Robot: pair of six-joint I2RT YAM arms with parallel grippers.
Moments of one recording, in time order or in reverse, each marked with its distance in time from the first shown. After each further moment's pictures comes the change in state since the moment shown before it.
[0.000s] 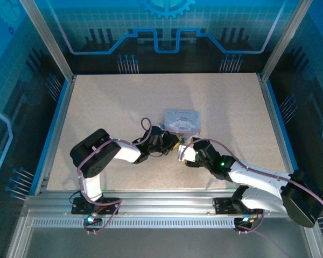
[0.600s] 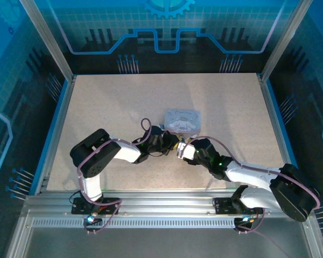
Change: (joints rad) left arm 0.001 0.000 0.000 0.002 0.008 -0.034; right arm -0.053 0.089 -0.050 0.244 -0.076 0.029
